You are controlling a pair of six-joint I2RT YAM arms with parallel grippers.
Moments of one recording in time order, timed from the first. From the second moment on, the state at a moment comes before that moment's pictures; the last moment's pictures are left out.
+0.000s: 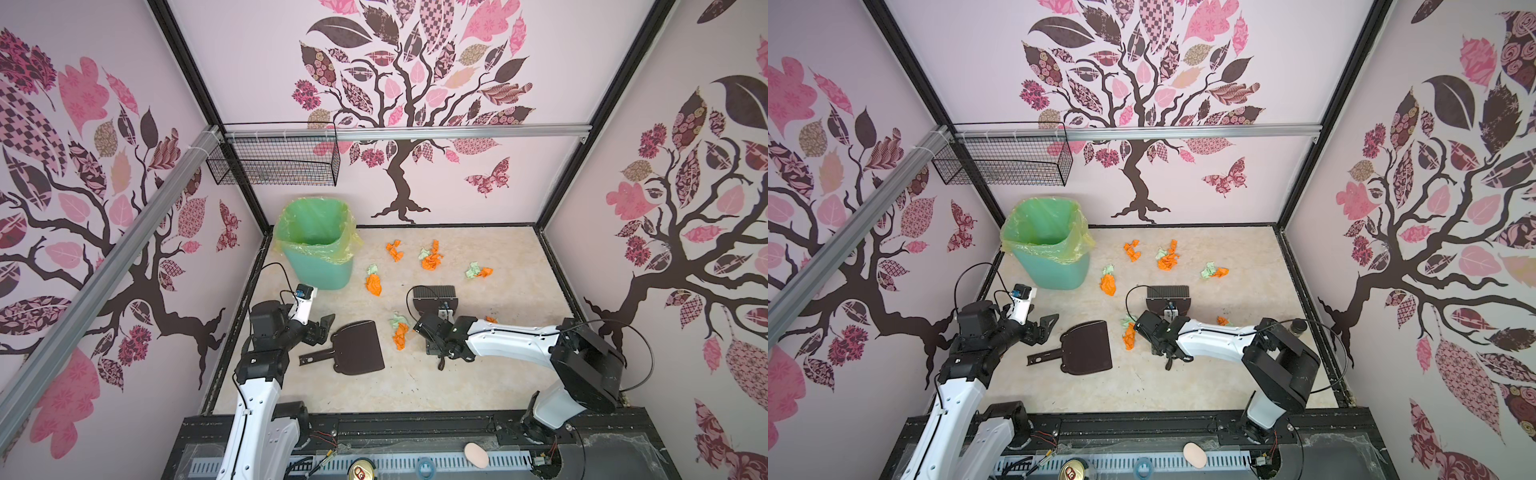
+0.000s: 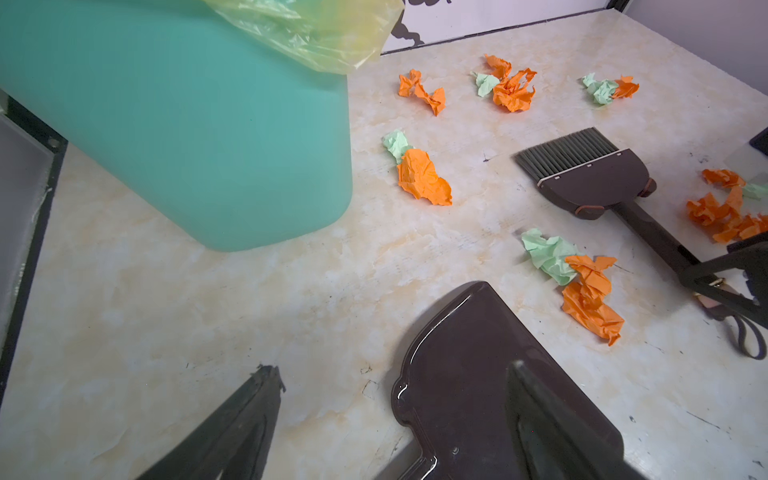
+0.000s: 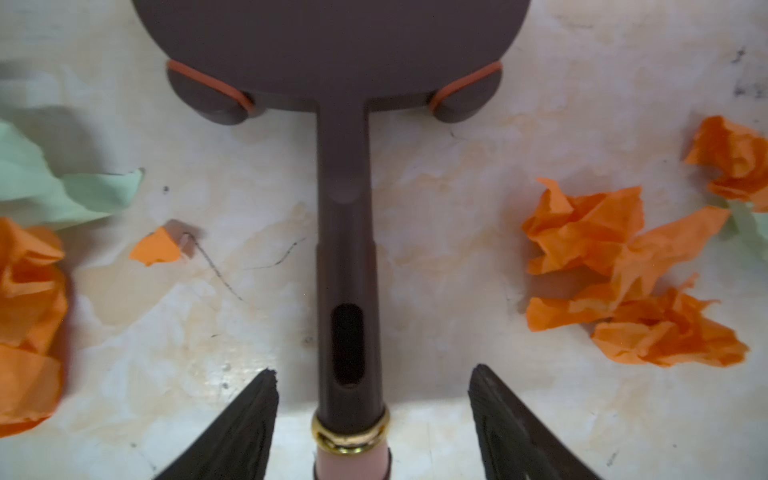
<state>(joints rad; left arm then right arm) 0.09 0.71 0.56 -0.46 0.44 0.28 0.94 1.60 0.89 -0.57 0.39 0.91</state>
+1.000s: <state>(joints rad) 0.10 0.83 0.67 -0.61 0.59 0.25 0.94 1.51 1.01 -0.74 0.38 0.88</state>
